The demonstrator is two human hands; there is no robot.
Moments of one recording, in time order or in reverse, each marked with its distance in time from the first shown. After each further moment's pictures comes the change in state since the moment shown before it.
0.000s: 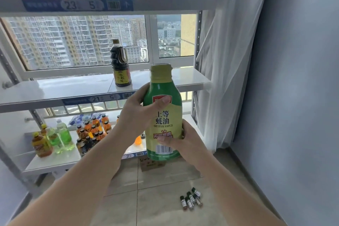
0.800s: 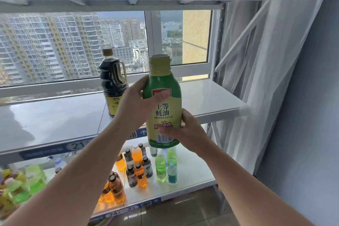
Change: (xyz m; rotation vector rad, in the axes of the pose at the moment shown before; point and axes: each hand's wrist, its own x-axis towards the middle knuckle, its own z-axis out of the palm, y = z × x) left_hand 0.342 -0.124 -0.116 0.245 0.080 0.110; right_hand 0.383 0.034 0.038 -0.051 0.046 -0.043
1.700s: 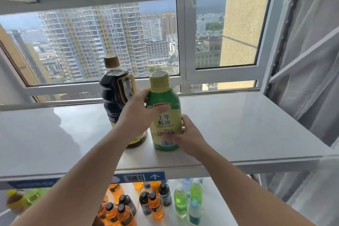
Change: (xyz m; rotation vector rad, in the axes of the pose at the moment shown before) left_hand 0.175 -0.136 -0.001 0.344 0.078 -0.150; right_hand 0.237 0.076 0.032 0.009 -0.211 0.120
